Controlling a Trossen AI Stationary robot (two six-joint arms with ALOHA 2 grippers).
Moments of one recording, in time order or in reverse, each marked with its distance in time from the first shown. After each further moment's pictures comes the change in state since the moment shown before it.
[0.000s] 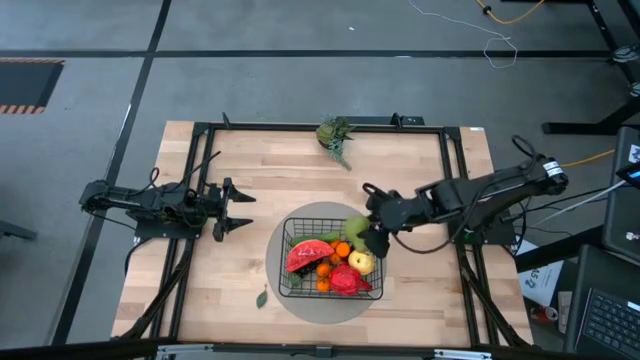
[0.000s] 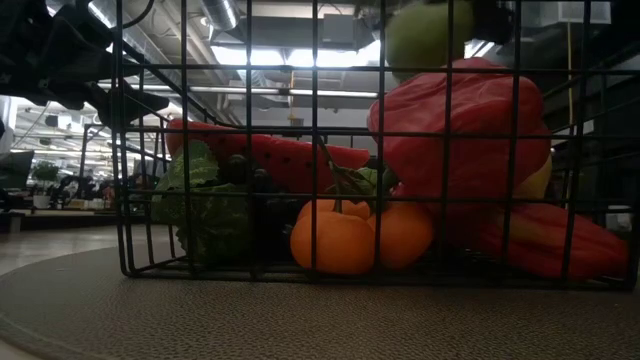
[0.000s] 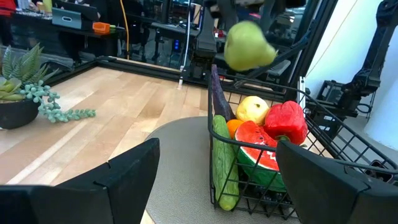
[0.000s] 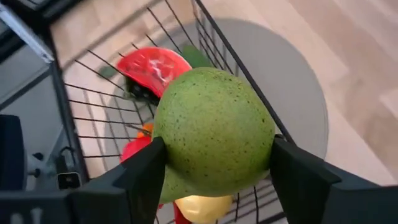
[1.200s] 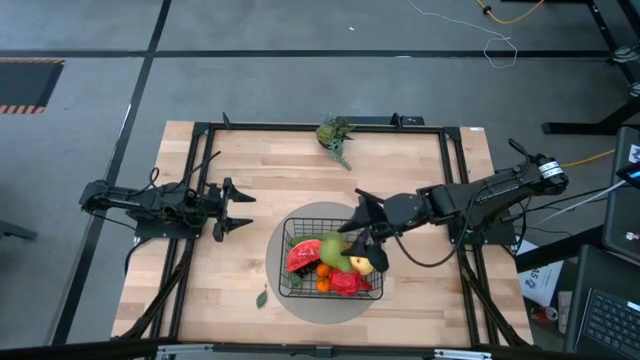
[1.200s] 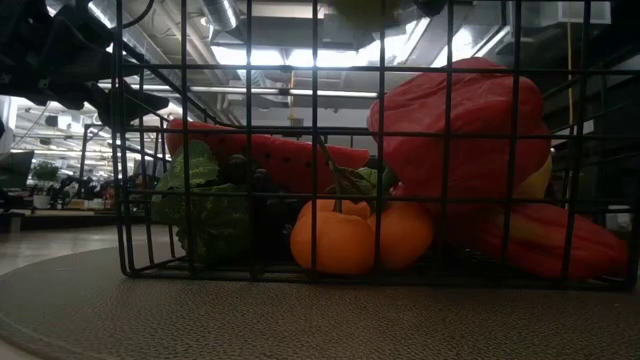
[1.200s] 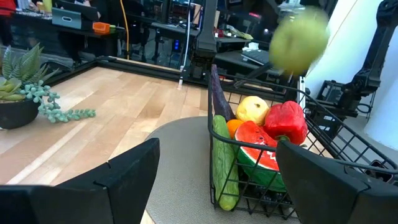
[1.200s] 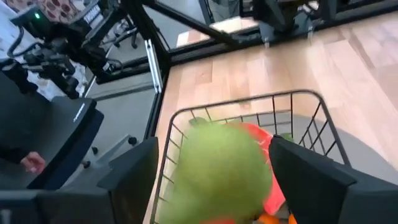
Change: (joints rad) left arm 0.000 0.000 0.000 0.000 0.000 0.000; right arm -0.001 0.000 -0.116 0.545 -0.180 -0.381
